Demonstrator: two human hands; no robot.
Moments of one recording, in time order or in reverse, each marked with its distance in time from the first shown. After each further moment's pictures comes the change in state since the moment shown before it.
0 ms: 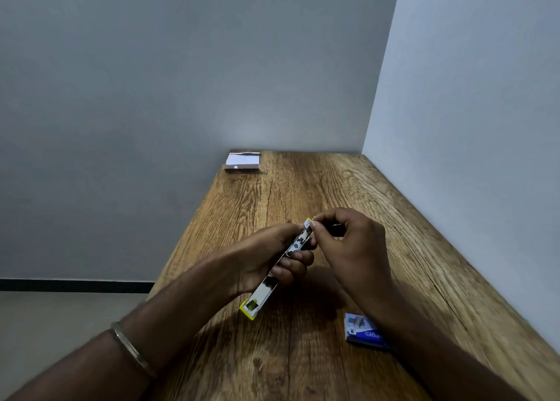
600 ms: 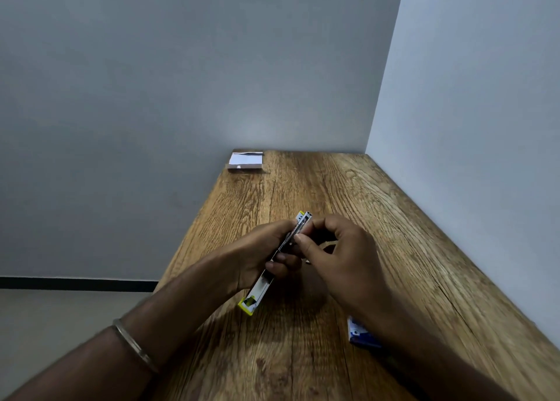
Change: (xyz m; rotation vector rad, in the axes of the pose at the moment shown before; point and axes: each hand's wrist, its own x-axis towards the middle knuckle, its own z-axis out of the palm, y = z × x) left_hand 0.002 0.002 -0.011 0.064 0.152 0.067; right_hand -0.013 -0.015 0.004 0.123 -0.129 0.030
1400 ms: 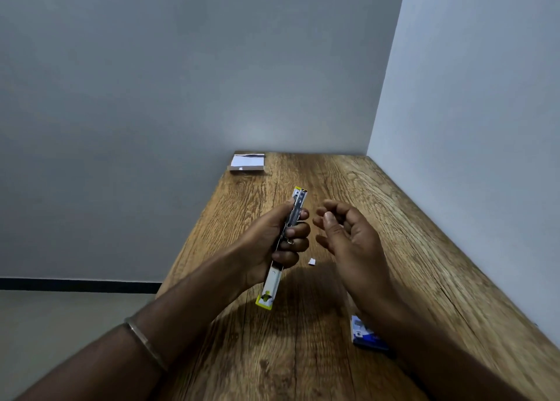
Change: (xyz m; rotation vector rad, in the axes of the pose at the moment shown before) left_hand 0.003 0.001 -0.002 -0.239 -0.147 0.226; right_hand 0.005 0.009 0.002 0.452 0.069 0.288
